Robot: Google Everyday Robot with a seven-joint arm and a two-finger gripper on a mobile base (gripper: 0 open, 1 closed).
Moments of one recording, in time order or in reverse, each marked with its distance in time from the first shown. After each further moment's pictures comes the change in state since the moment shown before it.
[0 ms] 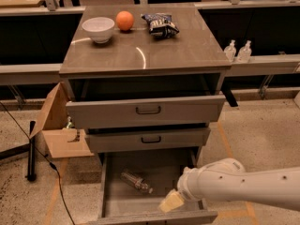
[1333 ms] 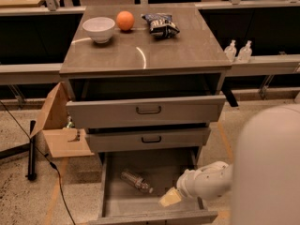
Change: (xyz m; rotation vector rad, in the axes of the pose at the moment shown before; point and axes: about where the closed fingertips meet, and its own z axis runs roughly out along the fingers) arm 0.022 -0.034 0.082 0.019 -0.001 0.085
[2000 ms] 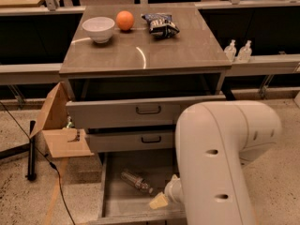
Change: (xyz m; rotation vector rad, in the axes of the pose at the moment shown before) arm 0.004 0.008 0.109 -0.006 -0.083 0.004
